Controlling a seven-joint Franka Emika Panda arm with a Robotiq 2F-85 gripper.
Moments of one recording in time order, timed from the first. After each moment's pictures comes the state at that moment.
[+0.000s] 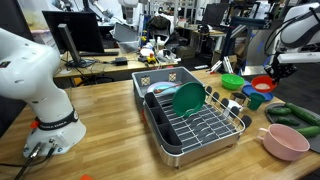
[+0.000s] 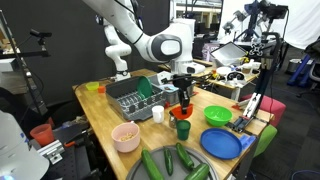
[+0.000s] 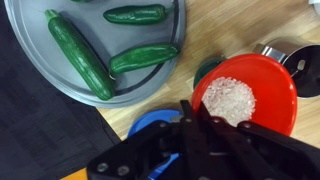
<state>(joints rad) -0.06 0.42 -0.18 -1.97 -0.15 2.37 0.39</state>
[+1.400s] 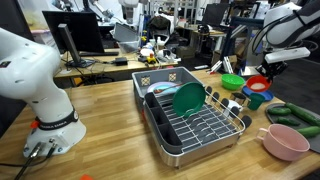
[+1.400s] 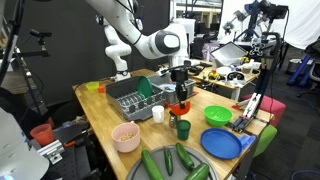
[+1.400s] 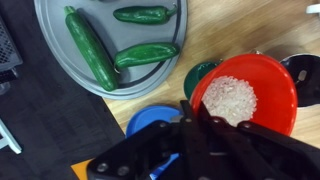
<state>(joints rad) 0.05 0.47 -0.20 -1.86 -0.28 2.21 0.50</state>
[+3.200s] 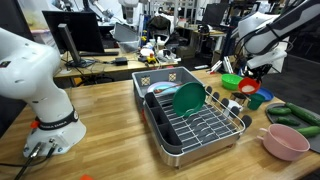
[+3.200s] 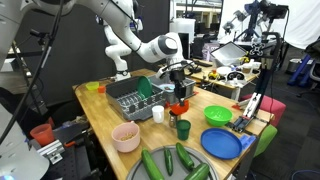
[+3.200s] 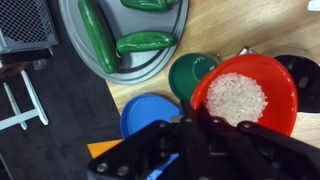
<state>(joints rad) 0.15 0.62 -0.20 -1.67 -0.41 2.07 0.58</state>
